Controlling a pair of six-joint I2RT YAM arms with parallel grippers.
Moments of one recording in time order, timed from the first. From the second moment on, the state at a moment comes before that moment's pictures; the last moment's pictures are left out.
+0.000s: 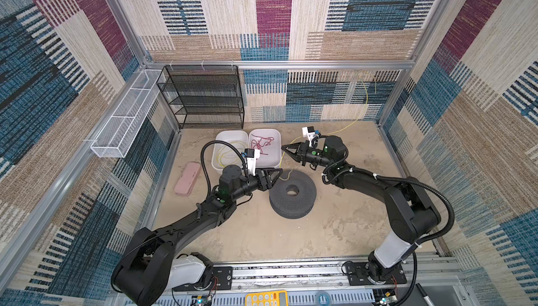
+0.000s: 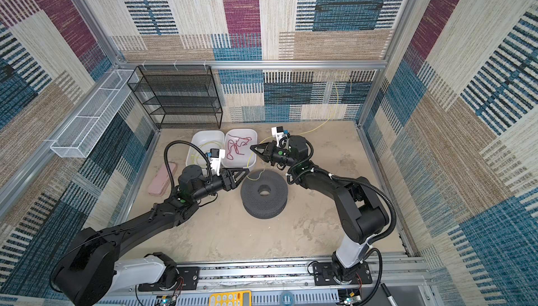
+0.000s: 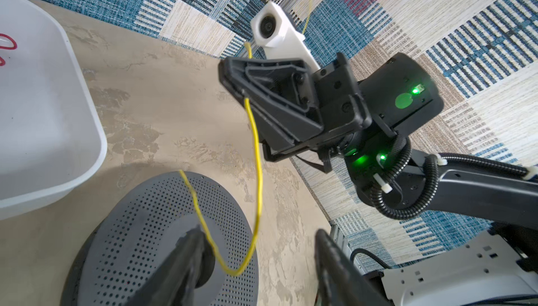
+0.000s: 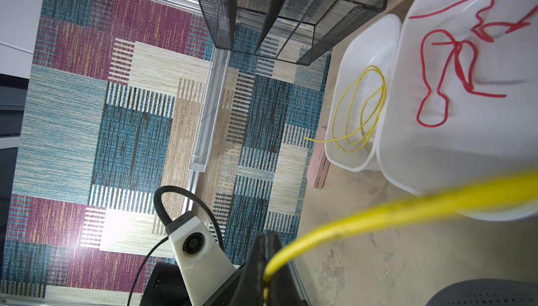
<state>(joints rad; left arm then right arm) -0.53 1.24 0.58 0.53 0.45 -0.70 0.45 1.68 0.99 0.67 -0.72 1.28</state>
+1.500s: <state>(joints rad) -0.74 1.52 0.49 1.07 -0.10 -0.16 0.45 1.49 0.93 0.61 -0.63 1.30</state>
